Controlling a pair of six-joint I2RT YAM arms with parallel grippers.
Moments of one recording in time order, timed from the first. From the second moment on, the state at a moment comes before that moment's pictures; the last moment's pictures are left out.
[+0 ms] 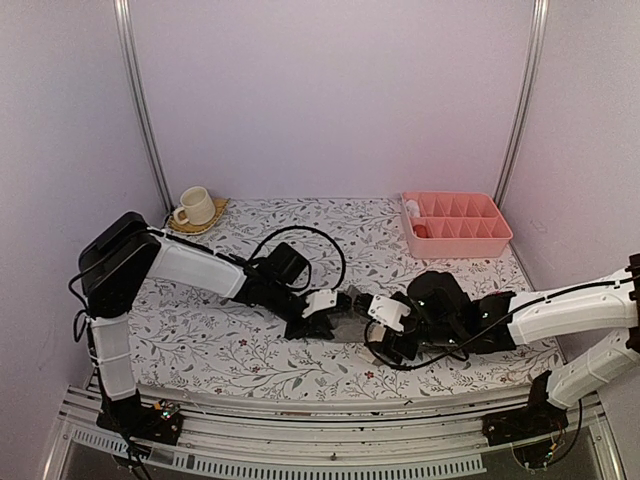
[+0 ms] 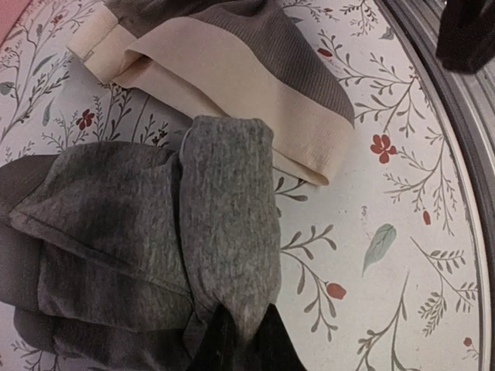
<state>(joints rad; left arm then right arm) -0.83 1.97 1.11 -0.10 0.51 0.63 1.05 1.34 0.67 -0.02 0.11 -0.28</state>
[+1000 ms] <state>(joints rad) -0.73 2.22 1.50 -0.59 0.83 0.58 1.23 1.89 0.90 0.15 0.55 -0.72</state>
